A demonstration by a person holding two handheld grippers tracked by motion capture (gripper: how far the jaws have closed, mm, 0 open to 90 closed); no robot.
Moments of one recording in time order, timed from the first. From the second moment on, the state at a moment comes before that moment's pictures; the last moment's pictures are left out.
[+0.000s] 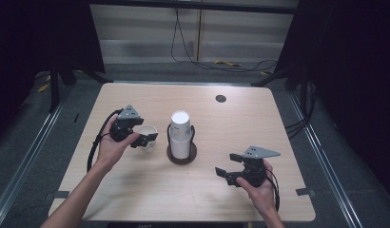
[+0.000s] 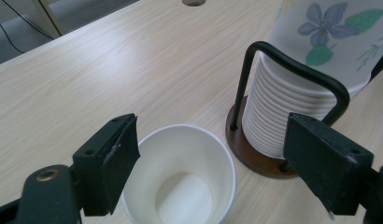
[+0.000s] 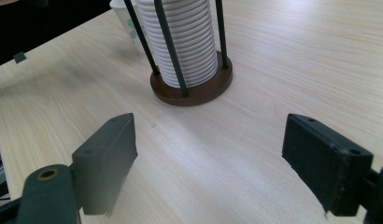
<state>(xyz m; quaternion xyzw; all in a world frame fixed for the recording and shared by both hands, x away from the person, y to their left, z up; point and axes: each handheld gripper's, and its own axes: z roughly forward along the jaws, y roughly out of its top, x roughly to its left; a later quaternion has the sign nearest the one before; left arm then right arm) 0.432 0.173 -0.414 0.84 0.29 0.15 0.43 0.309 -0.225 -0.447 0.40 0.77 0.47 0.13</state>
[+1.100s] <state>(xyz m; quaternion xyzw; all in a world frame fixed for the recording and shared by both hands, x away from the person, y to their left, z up) 0.366 0.198 -0.446 0.81 0.31 0.12 0.49 0.309 -0.223 -0.450 0.41 0.78 0.47 0.12</state>
